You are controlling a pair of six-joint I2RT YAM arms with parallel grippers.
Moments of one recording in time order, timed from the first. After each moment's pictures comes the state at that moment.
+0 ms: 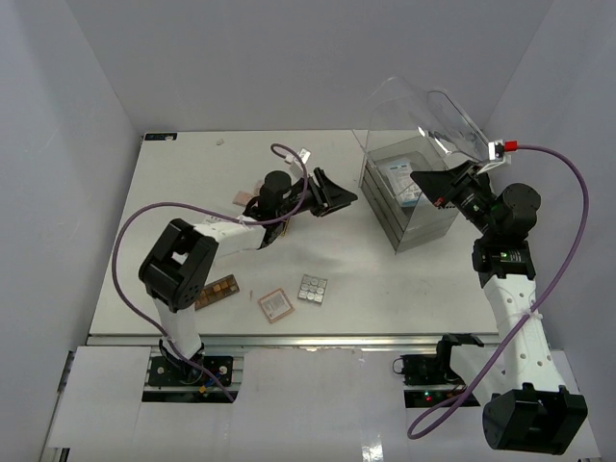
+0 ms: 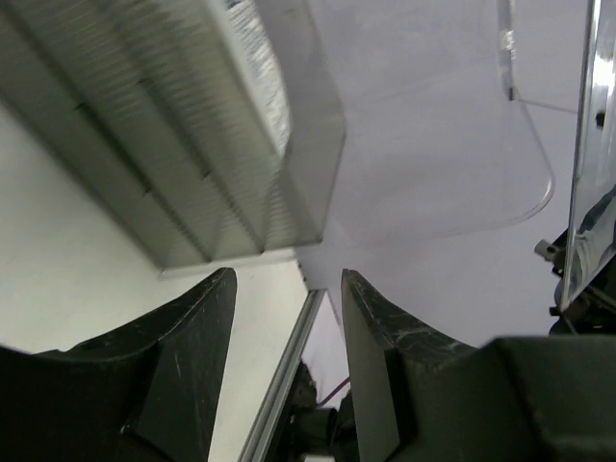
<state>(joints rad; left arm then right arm) -0.62 1.89 1.13 0.72 0.50 -1.13 -0.03 0.89 0.84 0.17 -0.66 0.77</state>
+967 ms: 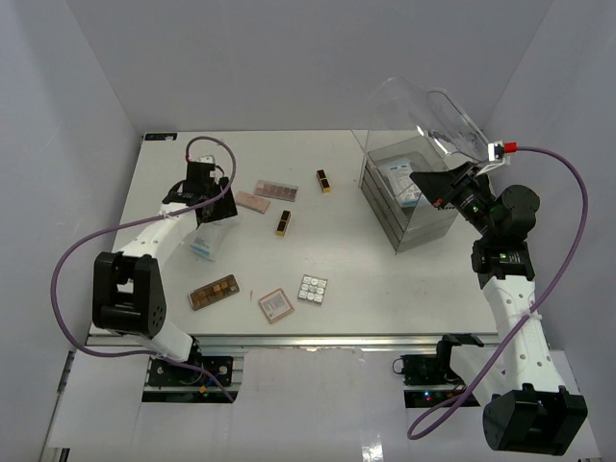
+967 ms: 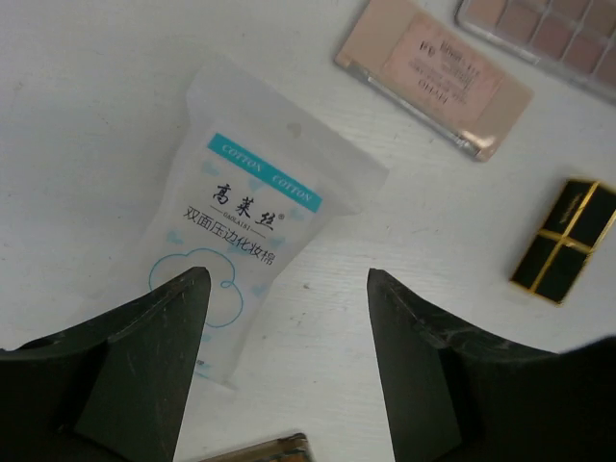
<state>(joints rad) -0.16 1.55 1.09 -0.39 -0.13 -0.31 -0.03 0.88 0.82 0.19 -0.65 0.77</state>
